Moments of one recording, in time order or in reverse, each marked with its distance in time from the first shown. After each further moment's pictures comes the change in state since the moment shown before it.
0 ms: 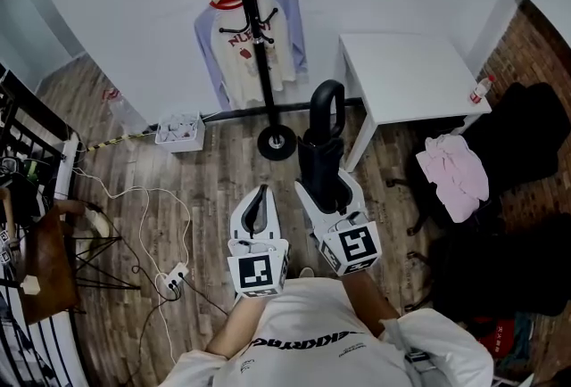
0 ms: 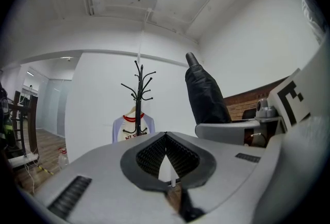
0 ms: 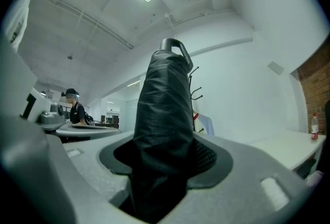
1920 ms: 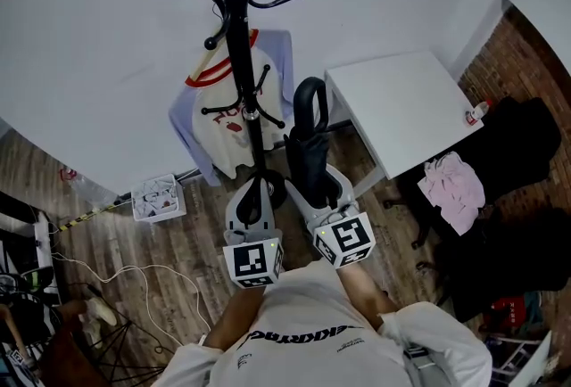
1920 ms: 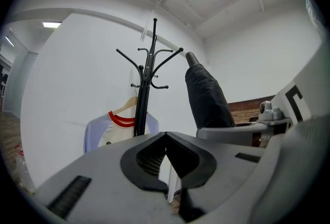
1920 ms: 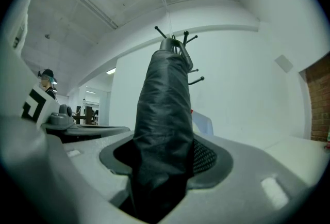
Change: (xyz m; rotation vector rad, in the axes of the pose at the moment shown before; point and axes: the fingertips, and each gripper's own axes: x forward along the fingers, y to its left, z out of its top) left arm 0.377 0.215 0.001 -0.093 0.004 -0.254; right arm 0.395 -0.107 -0.011 -0.037 0.064 -0.184
